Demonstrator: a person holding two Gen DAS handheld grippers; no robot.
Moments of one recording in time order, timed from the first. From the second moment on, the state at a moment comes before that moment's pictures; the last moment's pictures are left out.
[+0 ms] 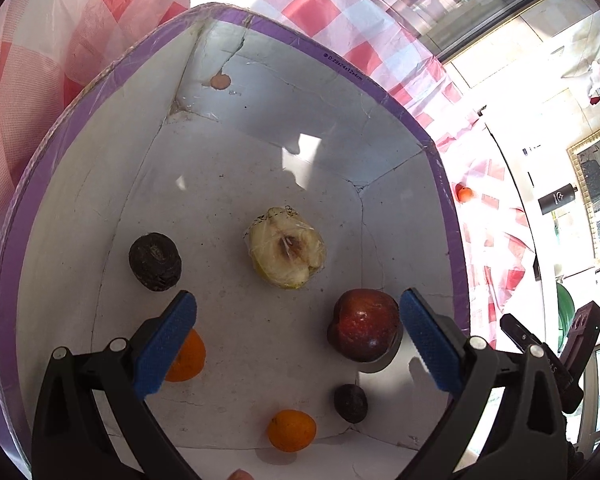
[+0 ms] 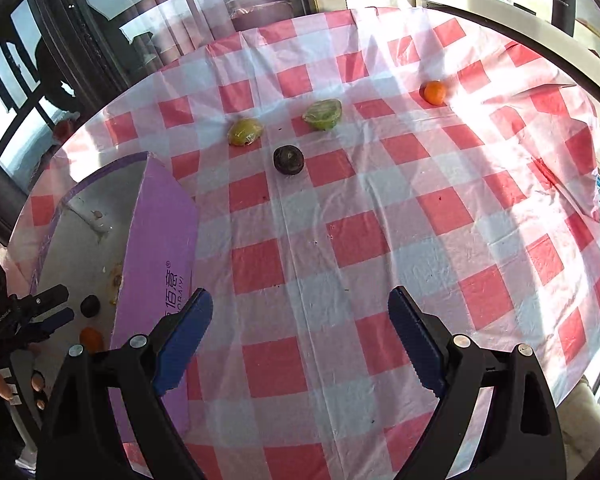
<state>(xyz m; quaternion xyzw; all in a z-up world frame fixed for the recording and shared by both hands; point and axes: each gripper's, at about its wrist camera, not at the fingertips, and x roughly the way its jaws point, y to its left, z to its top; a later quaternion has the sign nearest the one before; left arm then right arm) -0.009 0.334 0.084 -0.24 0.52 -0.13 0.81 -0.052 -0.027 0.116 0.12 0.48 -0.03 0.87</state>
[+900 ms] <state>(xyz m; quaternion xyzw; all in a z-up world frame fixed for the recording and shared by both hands) 0.057 0.079 0.158 -0.10 0.47 -0.05 0.88 0.031 -0.182 0.035 0.12 0.54 -0.02 0.83</state>
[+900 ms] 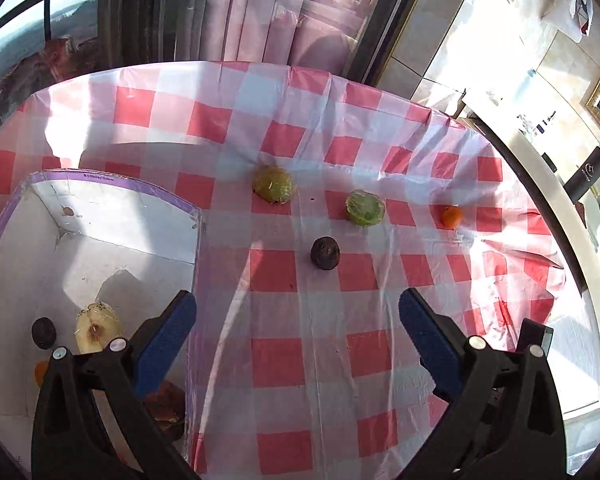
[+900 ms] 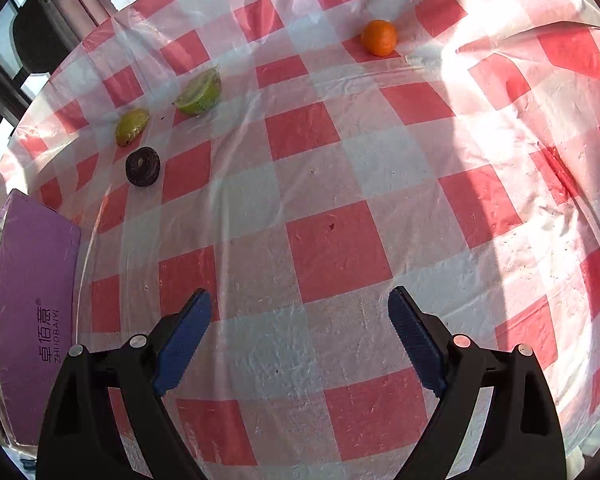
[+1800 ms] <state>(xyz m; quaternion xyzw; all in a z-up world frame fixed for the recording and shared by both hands) 0.143 -0.006 0.014 -0.01 0.51 0.03 0.86 0.252 -0.079 0.006 -0.15 0.44 0.28 0.84</state>
